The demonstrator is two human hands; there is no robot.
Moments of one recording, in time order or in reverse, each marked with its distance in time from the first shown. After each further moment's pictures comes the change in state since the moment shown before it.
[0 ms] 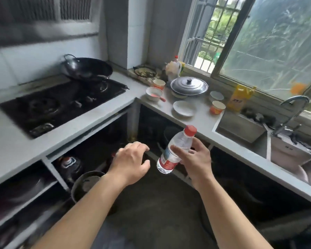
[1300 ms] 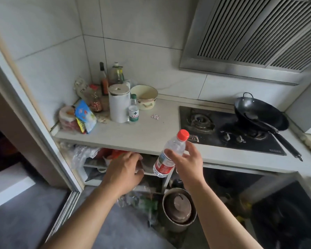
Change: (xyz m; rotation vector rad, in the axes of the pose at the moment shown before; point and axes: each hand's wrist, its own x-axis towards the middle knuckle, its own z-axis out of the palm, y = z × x) left_hand -0.243 -0.203 -0.142 0.241 0.470 -0.912; right_hand -0.068 -0.028 0.396 -0.051 -0.991 -0.148
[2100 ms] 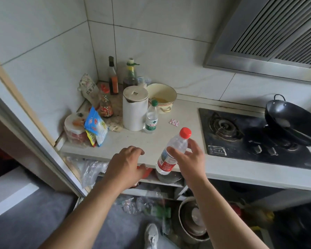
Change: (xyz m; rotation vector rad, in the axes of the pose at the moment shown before) left_hand 0.129 -0.155 -0.012 -0.024 -0.070 -0.056; right_hand 0.133 -0.001 0.154 -0.069 0.037 0.092
